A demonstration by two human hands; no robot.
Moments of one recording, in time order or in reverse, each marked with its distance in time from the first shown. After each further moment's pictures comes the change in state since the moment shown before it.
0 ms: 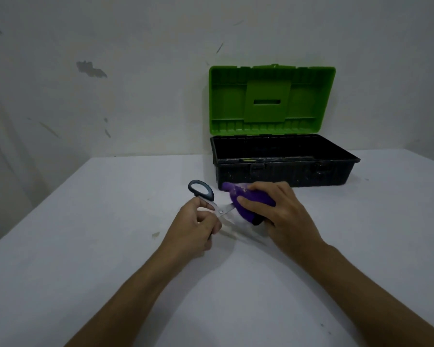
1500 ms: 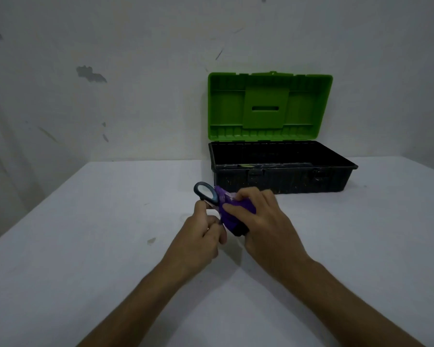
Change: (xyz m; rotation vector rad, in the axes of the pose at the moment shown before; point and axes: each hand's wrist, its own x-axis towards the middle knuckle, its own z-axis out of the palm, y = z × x) left_hand -0.007 0.002 0.013 0.189 -0.062 0.148; right_hand 0.014 -0.044 0.000 -0.028 -0.055 0.114
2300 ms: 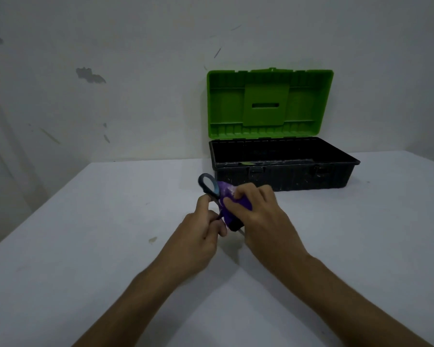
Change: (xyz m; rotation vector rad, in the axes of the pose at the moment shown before) left_hand -0.006 0.005 -0.006 0.299 -0.034 0.120; right_hand 0.005 -0.001 0.001 -0.065 -0.025 0.021
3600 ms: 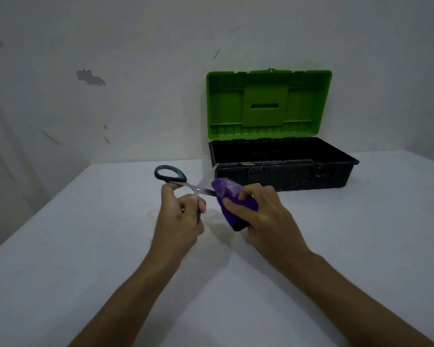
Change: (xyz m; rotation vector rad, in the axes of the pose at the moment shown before) left_hand 0.007 0.011 -0.016 -0.561 0.384 -0.161; right_hand -0.004 0.013 0.005 0.092 0.089 -0.045
